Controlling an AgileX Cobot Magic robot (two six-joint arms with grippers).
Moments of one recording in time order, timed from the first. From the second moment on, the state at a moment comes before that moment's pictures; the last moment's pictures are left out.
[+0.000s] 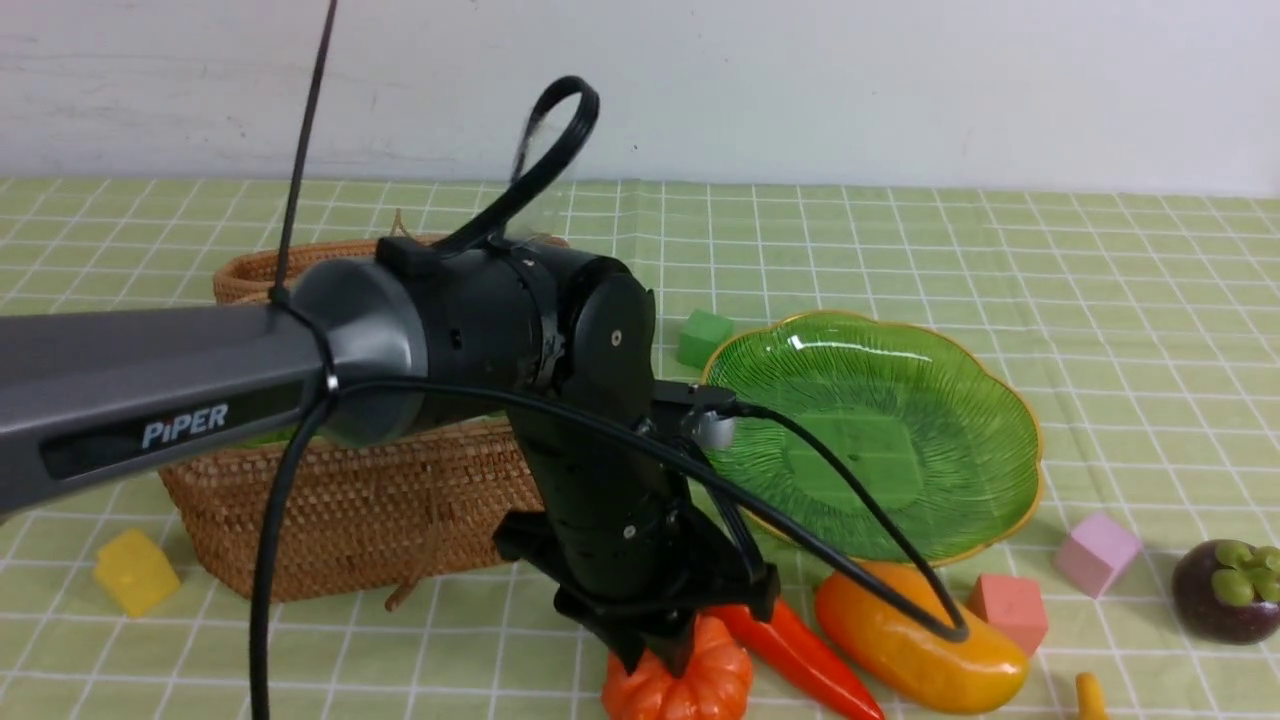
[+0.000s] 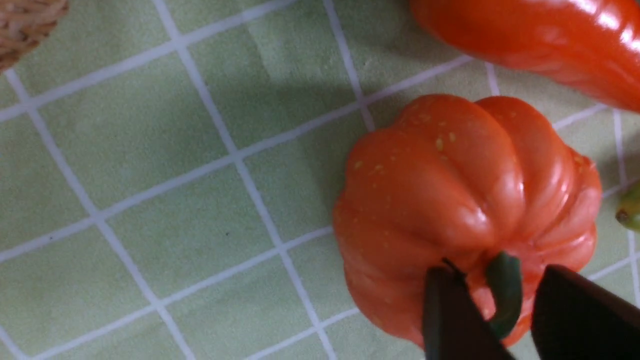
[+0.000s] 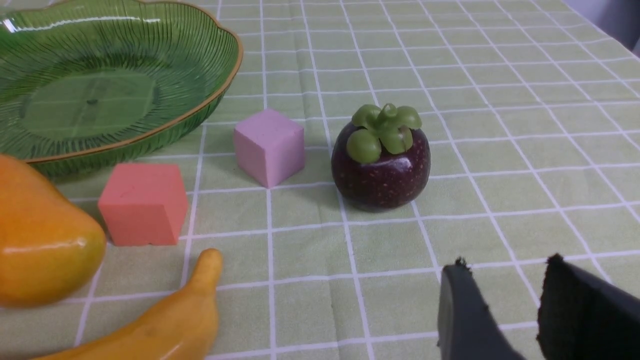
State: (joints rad) right arm -0.10 -0.01 0.02 -0.10 0.39 0.08; left arm -0.68 1.86 -1.37 -0.23 0.95 -0.24
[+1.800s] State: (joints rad) right arm -0.10 -0.01 0.02 -0.10 0.39 0.08; left arm -0.45 1.62 -1.62 -0.39 1.09 -0.35
